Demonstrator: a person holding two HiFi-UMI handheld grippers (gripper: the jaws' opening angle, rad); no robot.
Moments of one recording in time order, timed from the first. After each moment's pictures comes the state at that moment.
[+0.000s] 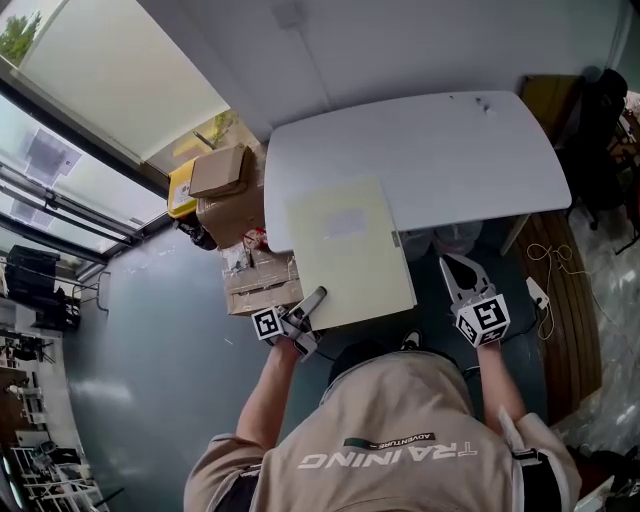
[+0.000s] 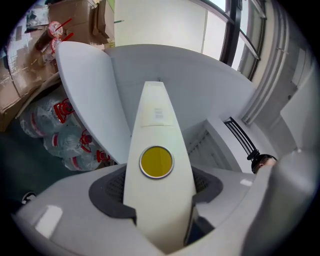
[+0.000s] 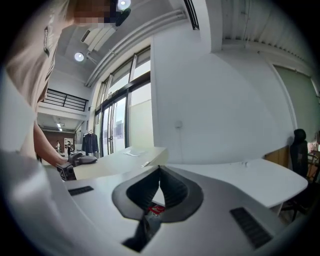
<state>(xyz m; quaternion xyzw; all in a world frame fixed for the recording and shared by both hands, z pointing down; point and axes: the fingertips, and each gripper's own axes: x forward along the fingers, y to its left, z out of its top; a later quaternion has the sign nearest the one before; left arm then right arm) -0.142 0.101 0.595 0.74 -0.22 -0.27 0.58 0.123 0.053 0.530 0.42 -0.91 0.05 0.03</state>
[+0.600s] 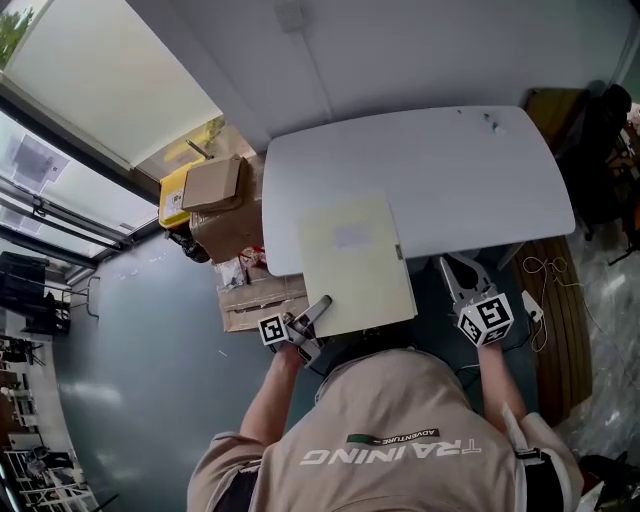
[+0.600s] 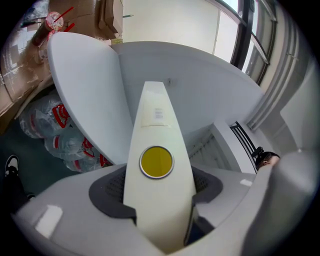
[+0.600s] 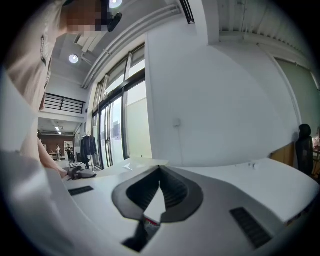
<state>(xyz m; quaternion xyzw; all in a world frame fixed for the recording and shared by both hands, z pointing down) -0.162 0.036 0.629 0.71 -0.22 -0.27 0.61 0.095 -0.032 0.518 0.41 -0.91 0.07 0.04</state>
